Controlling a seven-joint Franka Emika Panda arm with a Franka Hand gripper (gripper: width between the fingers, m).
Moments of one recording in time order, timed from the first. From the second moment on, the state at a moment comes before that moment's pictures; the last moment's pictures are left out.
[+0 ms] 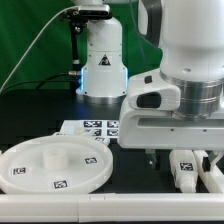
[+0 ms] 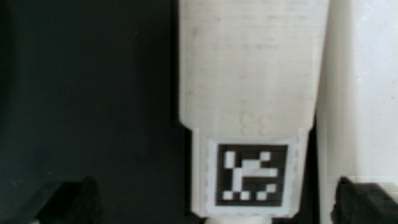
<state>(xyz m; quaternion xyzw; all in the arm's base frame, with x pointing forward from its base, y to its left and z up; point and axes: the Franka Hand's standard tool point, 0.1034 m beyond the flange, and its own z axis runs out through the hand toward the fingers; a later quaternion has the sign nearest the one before) 0.600 0.098 0.029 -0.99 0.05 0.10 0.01</state>
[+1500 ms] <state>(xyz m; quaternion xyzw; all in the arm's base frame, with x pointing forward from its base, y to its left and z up) 0.601 0.086 0.035 -1.00 0.03 0.08 0.02</state>
